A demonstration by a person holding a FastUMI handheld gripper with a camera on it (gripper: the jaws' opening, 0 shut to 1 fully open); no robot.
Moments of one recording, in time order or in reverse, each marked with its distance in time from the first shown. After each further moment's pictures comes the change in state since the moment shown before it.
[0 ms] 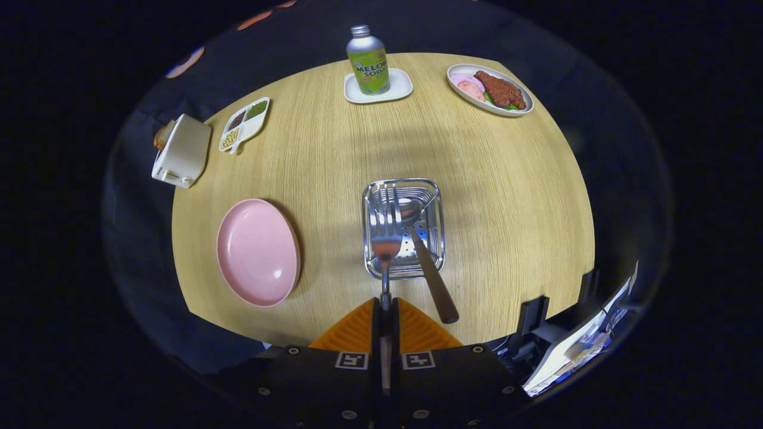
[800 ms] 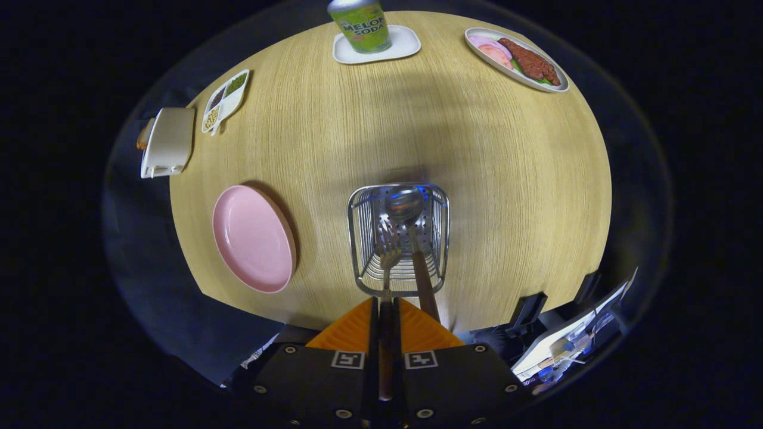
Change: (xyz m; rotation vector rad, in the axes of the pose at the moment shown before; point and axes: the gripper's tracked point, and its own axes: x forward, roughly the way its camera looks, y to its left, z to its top) arm 0.006 -0.002 0.026 0.004 0.258 0.038
